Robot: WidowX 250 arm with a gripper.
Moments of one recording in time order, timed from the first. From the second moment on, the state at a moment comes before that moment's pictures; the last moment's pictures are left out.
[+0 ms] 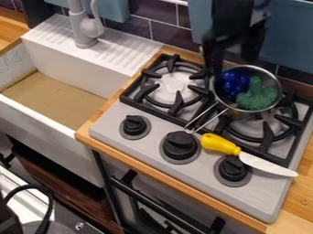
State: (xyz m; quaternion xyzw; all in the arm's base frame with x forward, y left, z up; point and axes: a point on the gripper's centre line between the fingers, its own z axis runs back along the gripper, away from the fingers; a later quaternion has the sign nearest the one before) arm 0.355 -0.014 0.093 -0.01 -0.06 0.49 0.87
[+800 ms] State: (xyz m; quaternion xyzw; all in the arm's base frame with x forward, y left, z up) arm 0.349 0.019 0.116 -0.02 -0.03 0.19 0.98
